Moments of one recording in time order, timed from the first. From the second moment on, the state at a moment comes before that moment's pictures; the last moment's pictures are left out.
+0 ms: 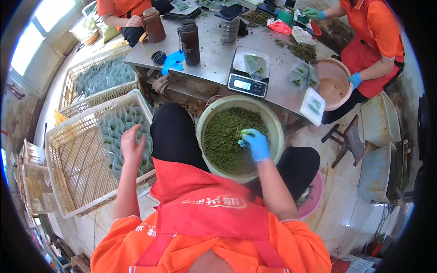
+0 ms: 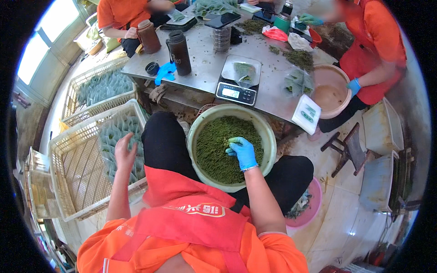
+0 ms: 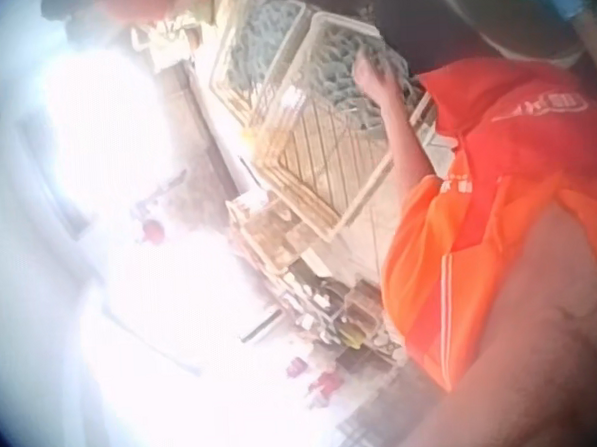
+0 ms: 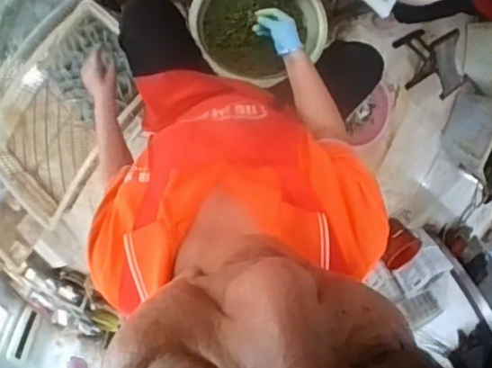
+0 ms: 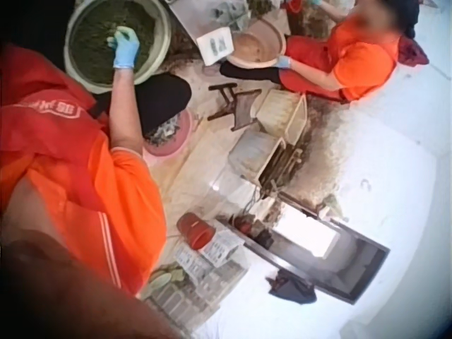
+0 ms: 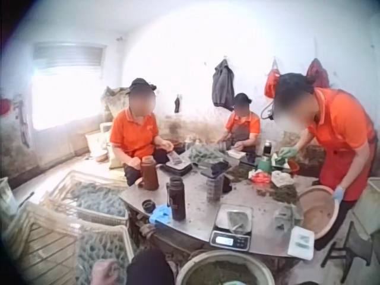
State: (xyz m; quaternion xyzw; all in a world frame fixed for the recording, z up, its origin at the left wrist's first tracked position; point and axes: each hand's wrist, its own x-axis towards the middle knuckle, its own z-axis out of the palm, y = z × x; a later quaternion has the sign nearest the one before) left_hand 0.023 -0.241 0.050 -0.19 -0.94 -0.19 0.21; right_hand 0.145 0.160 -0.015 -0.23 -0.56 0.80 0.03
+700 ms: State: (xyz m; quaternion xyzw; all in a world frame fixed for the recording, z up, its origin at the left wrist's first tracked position) left_hand 0.021 -0.014 0.013 -0.28 -0.72 -0.55 -0.33; right_hand 0.122 0.161 0.010 -0.25 -0.38 0.88 0.12
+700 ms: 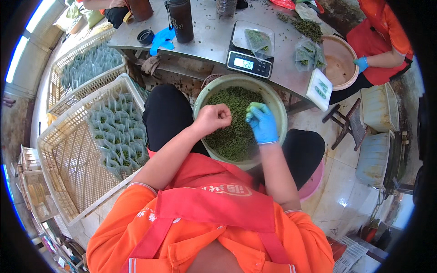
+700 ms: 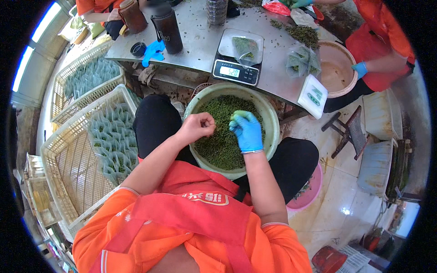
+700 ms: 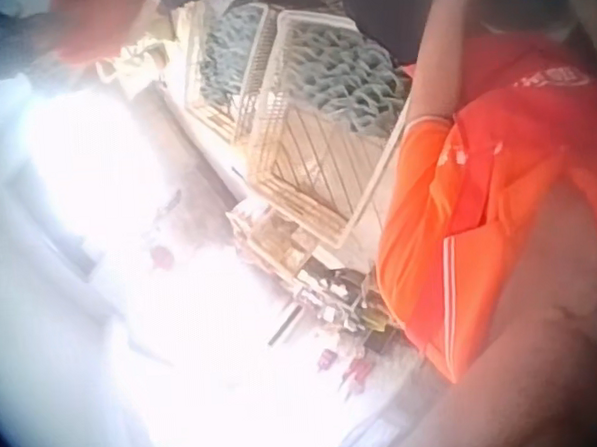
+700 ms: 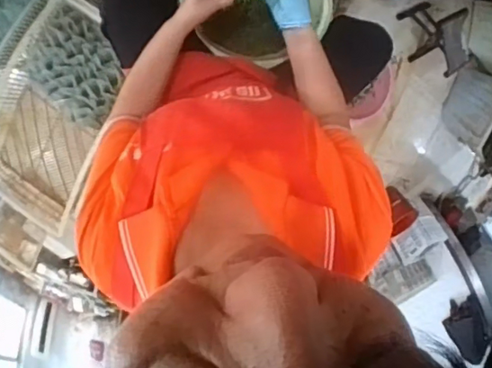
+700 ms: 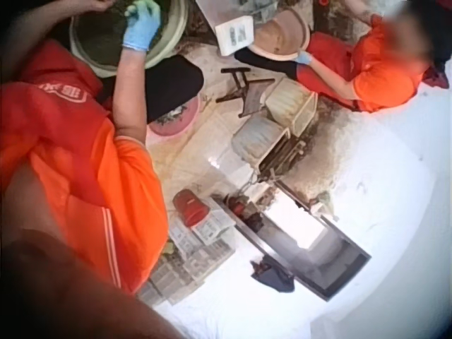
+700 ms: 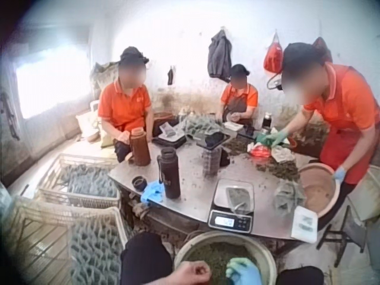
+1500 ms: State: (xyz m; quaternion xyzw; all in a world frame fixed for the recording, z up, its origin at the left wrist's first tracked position) left_hand 0.016 -0.017 0.011 -0.17 -0.60 -0.68 -0.39; right_hand 0.069 0.210 0.057 -0.26 -0.45 0.84 0.13
